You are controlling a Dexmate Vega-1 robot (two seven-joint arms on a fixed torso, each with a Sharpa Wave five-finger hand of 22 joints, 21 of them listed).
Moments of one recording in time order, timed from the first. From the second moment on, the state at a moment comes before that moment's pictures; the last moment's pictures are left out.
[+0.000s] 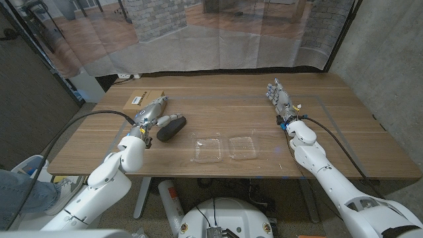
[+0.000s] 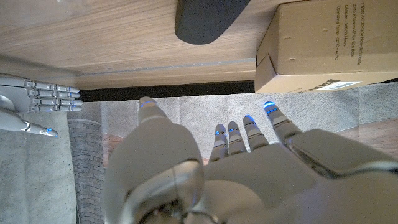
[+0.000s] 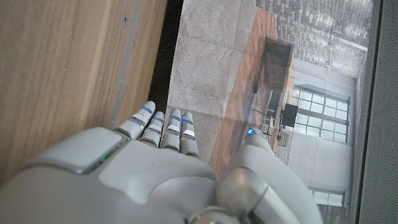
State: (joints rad) left arm 1.35 0.66 0.15 -2.09 0.63 0.37 0.16; left_hand 0.77 0.05 -0.15 -0.05 0.33 0.05 0.01 0.20 0.19 0.03 0.04 0.21 0.19 0.02 0.06 0.20 0.19 0.06 0.14 0.23 0.18; right arm -0.82 -0.30 -0.24 -1.17 0.50 0.35 0.09; right_hand 0.21 0.00 0.18 -0.03 0.23 0.22 0.04 0.20 0.18 0.21 0.02 0.21 0.18 0.08 0.00 0.19 0.18 0.14 -0.03 0.19 0.18
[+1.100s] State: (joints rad) left arm 1.33 0.67 0.19 -2.07 0.62 0.44 0.13; left_hand 0.79 0.04 -0.16 -0.07 0.33 0.05 0.00 0.20 0.19 0.03 0.05 0.21 0.19 0.02 0.07 0.20 0.19 0.10 0.20 0.23 0.18; right arm -0.82 -0.30 -0.24 -1.17 0.50 0.33 0.09; right_hand 0.21 0.00 0.18 -0.04 0.22 0.22 0.04 0.20 0.18 0.21 0.02 0.21 0.18 0.08 0.00 0.19 0.18 0.14 -0.03 0.19 0.18
